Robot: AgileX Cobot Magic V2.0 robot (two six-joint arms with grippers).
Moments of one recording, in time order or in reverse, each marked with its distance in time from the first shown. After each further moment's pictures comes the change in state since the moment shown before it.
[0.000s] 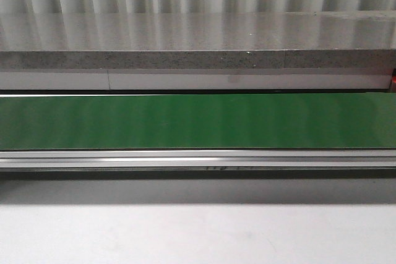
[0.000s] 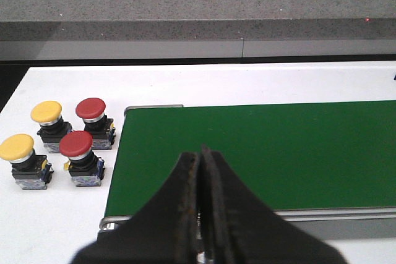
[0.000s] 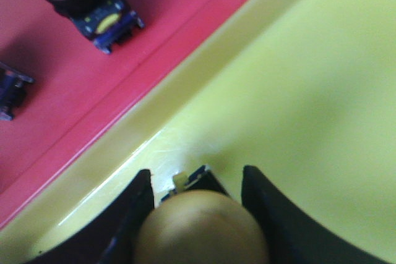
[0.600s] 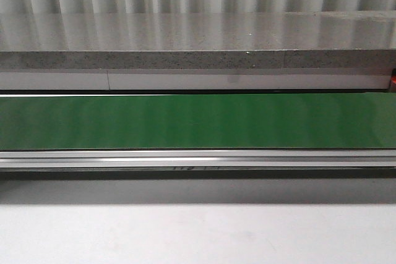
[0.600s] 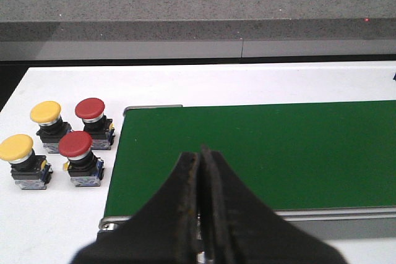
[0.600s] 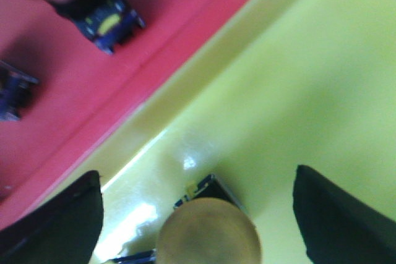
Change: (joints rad) left arm 0.000 0.000 0.000 0.000 0.000 0.000; right arm 0.000 -0.029 -0.044 0.000 0.070 0.000
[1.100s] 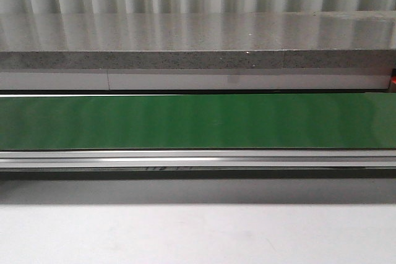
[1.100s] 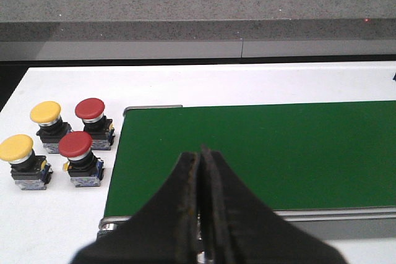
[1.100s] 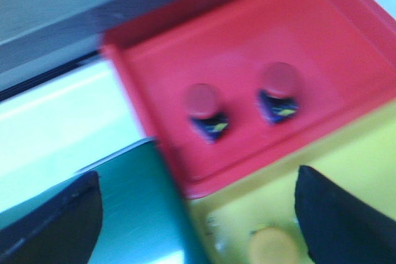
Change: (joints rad) left arm 0.000 0.000 0.000 0.000 0.000 0.000; right arm 0.286 -0.457 -0.002 0.002 0.124 -0.057
